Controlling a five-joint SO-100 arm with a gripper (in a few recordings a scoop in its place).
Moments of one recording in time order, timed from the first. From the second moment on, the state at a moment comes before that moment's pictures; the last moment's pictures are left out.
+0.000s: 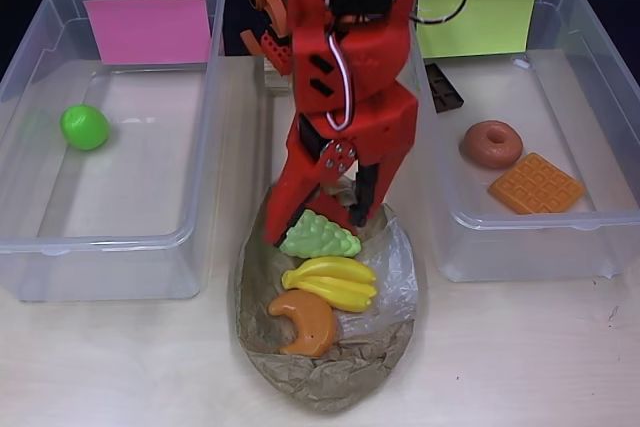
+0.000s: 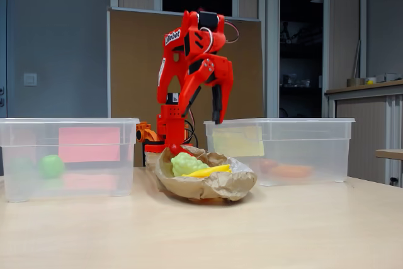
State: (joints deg) arm -9.7 72.9 70.6 81.7 68.4
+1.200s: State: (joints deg) arm -17.2 53.5 66.1 76.4 73.2
